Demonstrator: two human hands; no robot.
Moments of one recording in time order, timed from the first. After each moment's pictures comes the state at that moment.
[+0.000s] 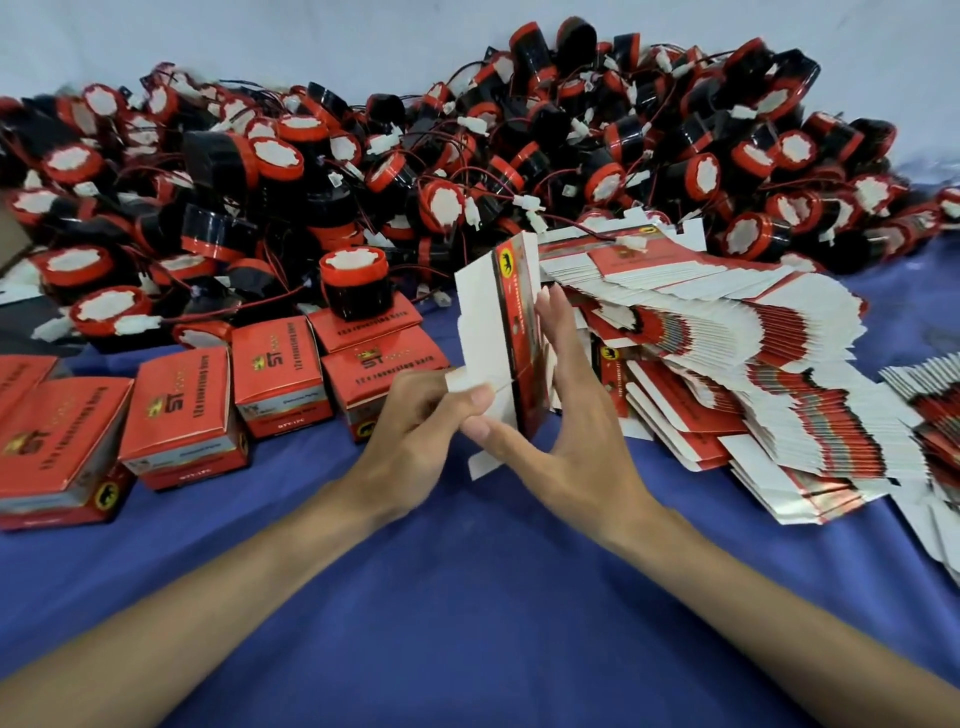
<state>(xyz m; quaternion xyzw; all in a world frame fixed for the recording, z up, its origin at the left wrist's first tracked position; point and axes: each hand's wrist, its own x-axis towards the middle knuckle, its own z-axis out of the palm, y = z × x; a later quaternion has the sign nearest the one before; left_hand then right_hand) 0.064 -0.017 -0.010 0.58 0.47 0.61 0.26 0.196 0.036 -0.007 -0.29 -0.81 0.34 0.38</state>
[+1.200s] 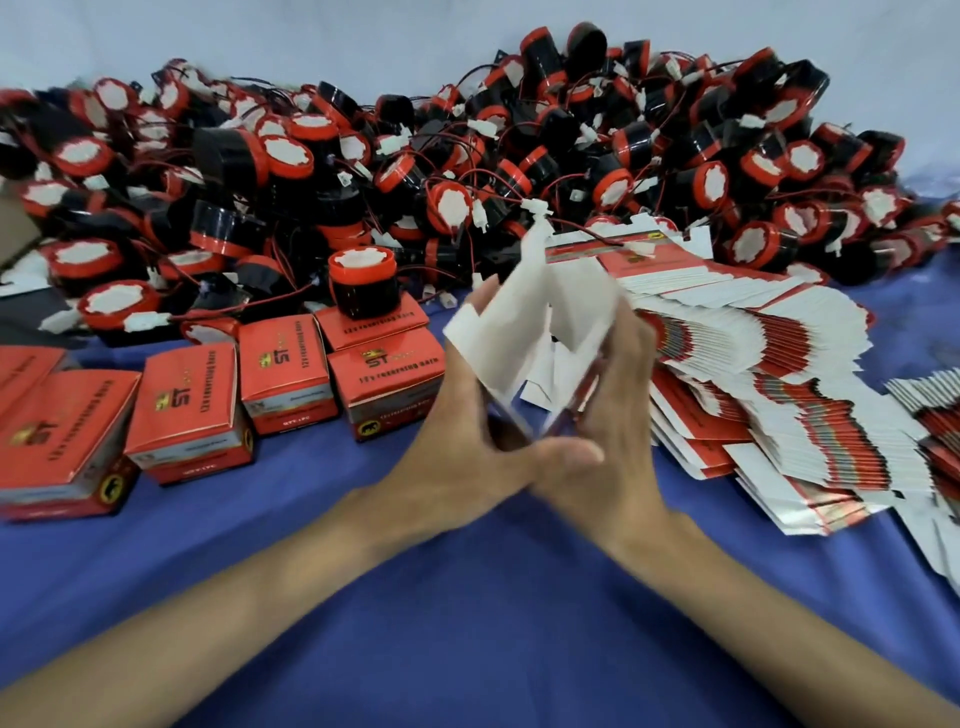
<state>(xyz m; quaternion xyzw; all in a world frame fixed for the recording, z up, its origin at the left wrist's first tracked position) 0.084 -0.015 -0.007 0.60 0.46 0.59 0.28 0.196 0.038 -0.005 -0.29 -0.79 0.14 0.52</state>
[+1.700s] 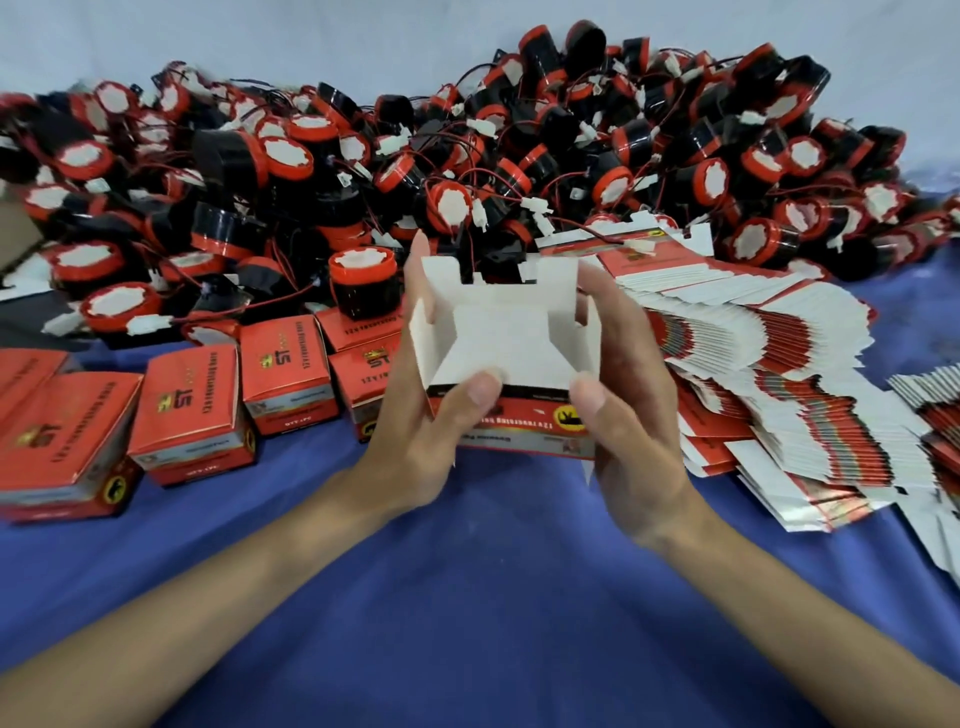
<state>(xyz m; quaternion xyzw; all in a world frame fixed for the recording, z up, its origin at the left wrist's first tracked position) 0.068 -0.021 0.001 0.61 0.42 0.65 0.19 0.205 0.034 0.016 -0.04 -0.70 0.52 0.49</state>
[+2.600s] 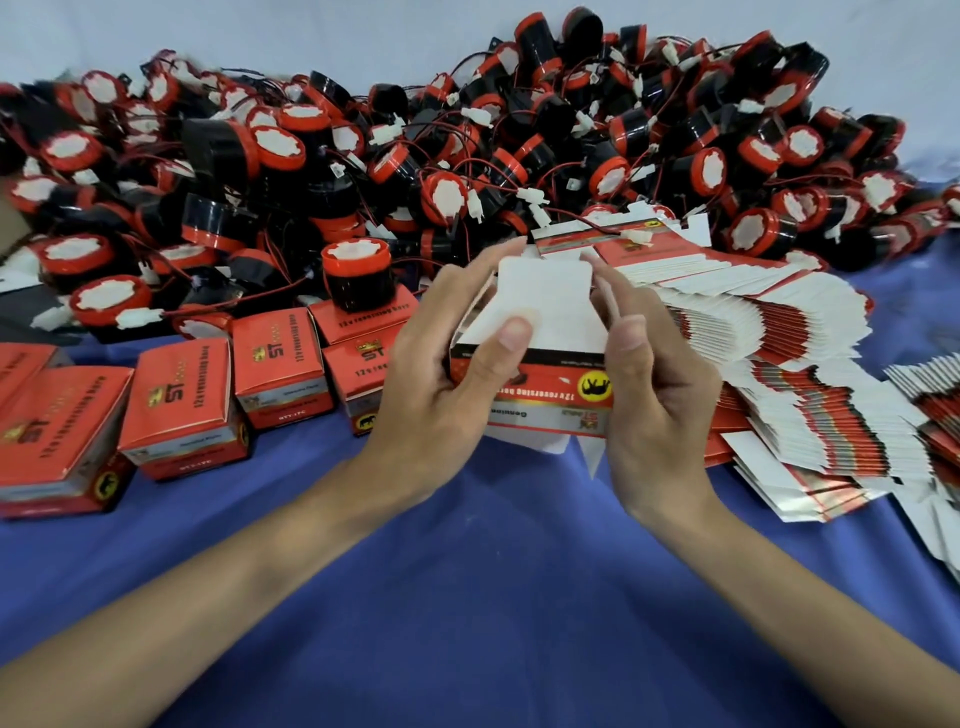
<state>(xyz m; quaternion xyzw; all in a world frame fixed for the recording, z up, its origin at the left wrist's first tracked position) 0.079 -0.016 0.021 0.60 0.45 0.64 0.14 0.205 0.036 0.021 -0.18 -0.69 0.36 0.60</state>
